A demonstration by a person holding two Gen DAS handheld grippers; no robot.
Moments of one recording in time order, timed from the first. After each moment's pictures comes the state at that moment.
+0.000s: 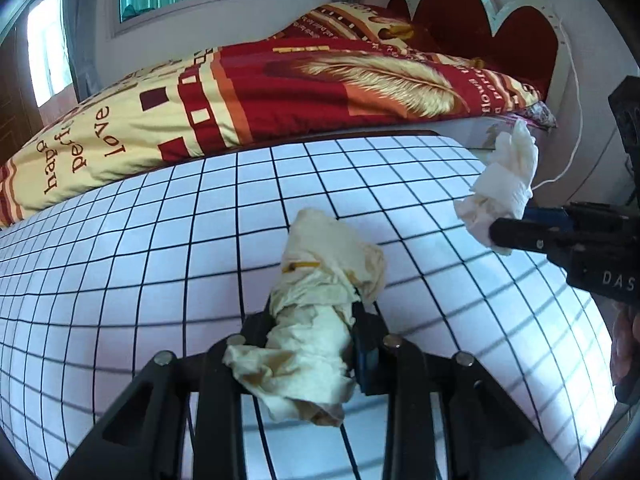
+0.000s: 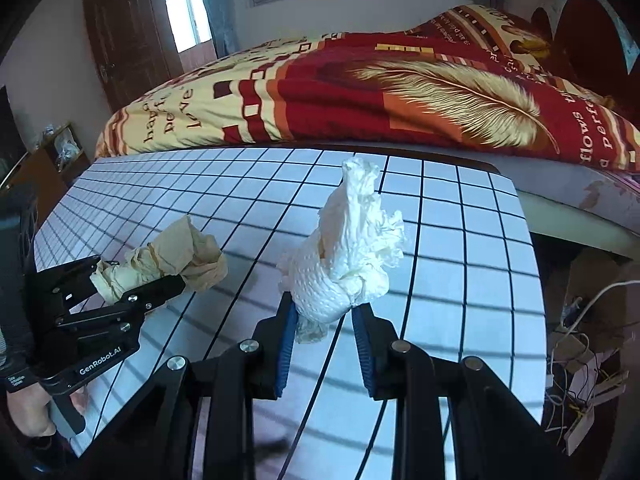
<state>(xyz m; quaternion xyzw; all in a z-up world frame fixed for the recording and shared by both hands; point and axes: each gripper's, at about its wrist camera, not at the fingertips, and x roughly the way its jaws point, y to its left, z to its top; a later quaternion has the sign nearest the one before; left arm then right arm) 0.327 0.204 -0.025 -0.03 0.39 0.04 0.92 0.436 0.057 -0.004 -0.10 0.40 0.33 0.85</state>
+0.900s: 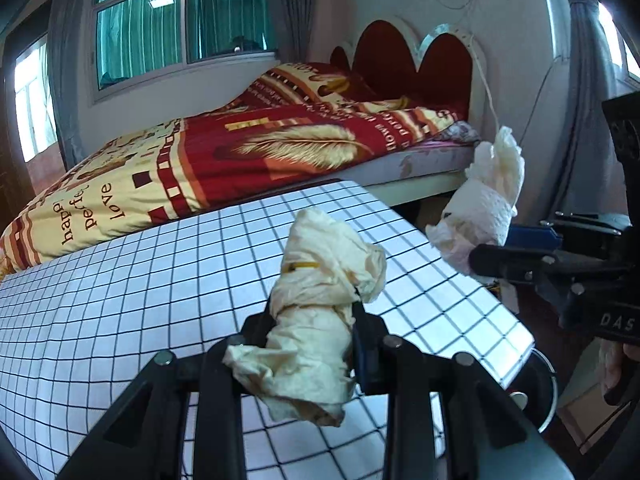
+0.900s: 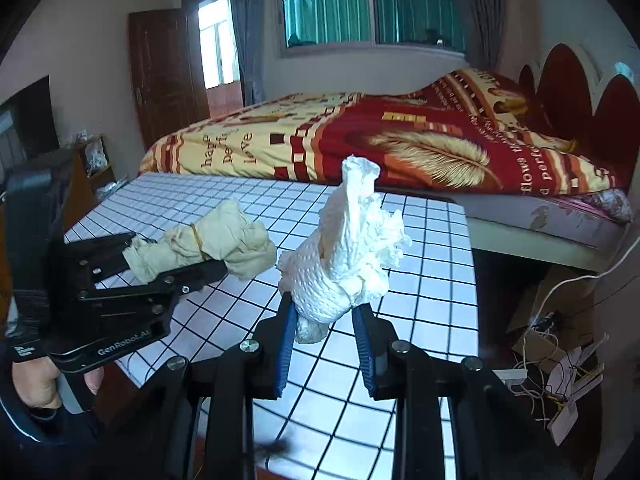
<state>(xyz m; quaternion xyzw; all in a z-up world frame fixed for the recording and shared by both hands) 0.200 0.111 0.049 0.01 0.29 -0.02 0.96 0.255 -0.047 0.077 -0.09 0.30 0.34 0.89</state>
